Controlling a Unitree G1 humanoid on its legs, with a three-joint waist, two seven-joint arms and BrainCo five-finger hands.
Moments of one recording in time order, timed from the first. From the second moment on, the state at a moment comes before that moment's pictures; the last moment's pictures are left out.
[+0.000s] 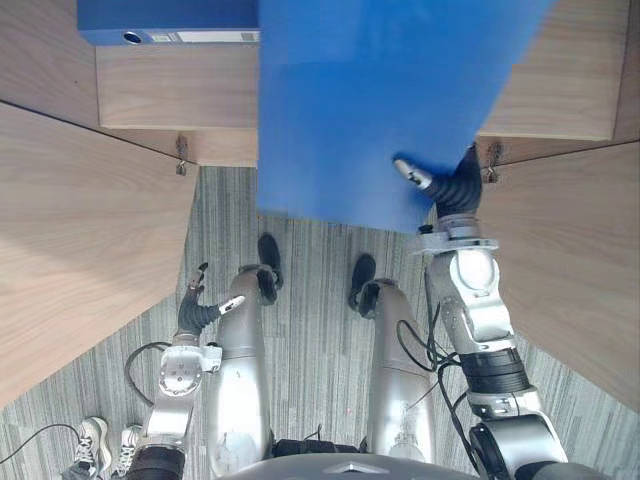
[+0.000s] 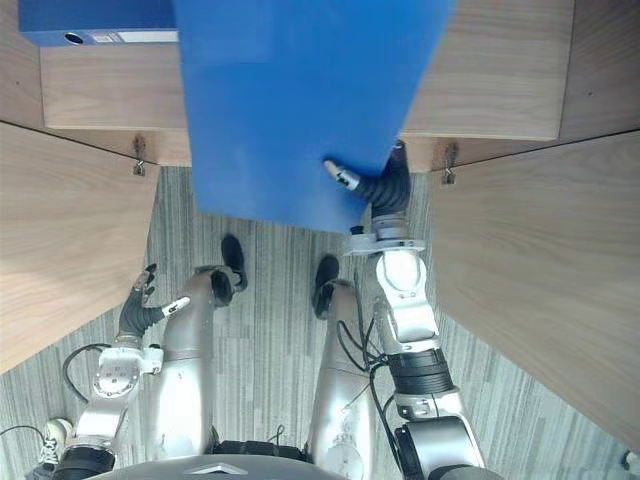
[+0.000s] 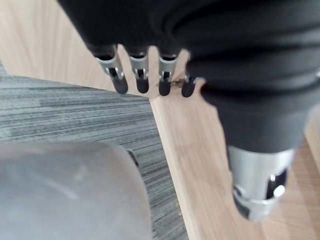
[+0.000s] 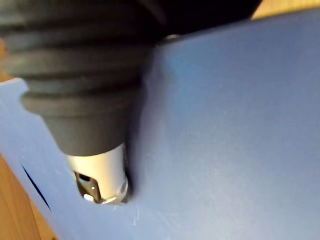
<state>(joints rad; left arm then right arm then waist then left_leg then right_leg) 0.11 0.11 0.04 0.17 0.14 -0.17 0.12 -0.38 -0.29 0.01 -0.11 0.37 -0.22 -0.13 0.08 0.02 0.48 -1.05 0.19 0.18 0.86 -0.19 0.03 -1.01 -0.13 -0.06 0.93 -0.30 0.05</state>
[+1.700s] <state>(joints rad) -0.08 0.06 -0.03 0.39 0.00 -0.13 0.22 -1.23 -0.31 -0.14 0.77 0.93 -0.18 -0.45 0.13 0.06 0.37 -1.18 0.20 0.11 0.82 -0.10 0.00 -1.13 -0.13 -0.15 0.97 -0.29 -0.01</state>
